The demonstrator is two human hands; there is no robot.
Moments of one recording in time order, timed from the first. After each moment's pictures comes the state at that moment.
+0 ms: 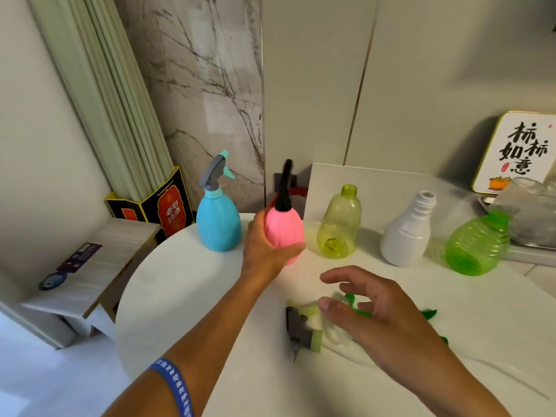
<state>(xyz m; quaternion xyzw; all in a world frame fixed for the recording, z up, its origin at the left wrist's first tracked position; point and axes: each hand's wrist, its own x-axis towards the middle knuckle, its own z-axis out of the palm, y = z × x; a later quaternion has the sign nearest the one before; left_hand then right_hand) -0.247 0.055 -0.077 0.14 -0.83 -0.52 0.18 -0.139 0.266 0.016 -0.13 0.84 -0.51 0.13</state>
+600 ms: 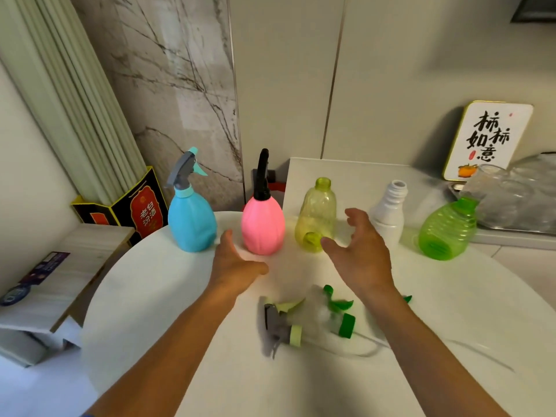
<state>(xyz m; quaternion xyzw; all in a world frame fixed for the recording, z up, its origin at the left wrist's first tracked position) -0.214 0.052 -0.069 0.23 -0.82 -0.53 0.04 -0.226 0.260 -0.012 0.00 0.91 -0.42 -0.07</state>
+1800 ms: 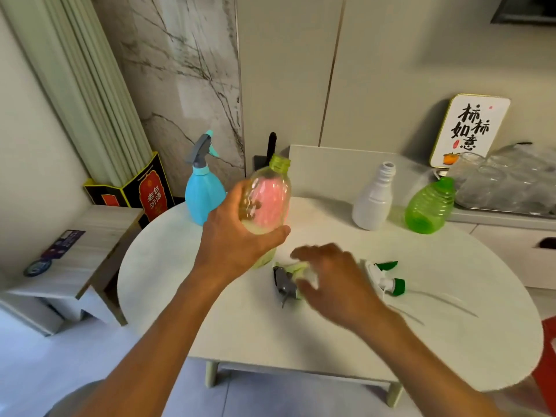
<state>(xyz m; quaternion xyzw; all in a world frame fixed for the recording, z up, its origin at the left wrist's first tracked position) -0.121 0.059 0.015 0.03 -0.87 -0.44 0.22 -0.125 0.248 -0.013 -0.27 0.95 -0.18 -0.04</state>
